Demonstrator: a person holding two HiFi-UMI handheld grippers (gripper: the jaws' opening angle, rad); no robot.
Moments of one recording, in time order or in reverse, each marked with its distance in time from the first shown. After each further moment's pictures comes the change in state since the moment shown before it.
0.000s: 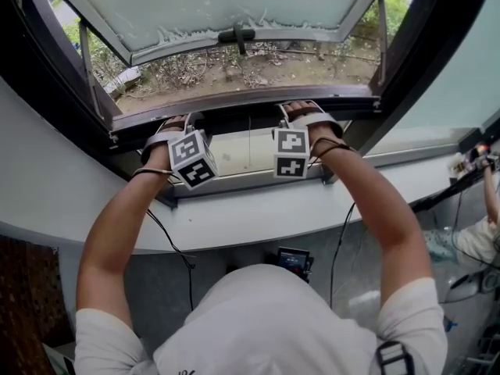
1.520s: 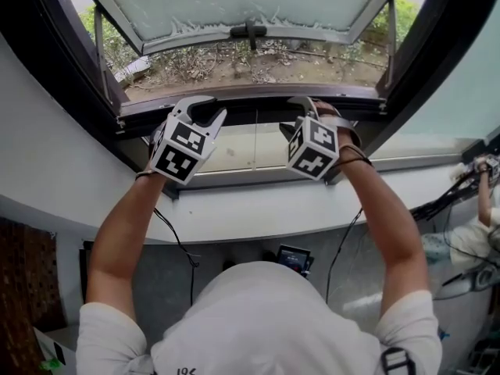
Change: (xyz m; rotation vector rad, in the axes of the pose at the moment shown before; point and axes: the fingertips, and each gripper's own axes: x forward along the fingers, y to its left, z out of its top) left arm -0.082 0.040 0.050 -0.534 -0.396 0.055; right arm -0.060 -0.024 0.006 0.370 -0.174 -0.059
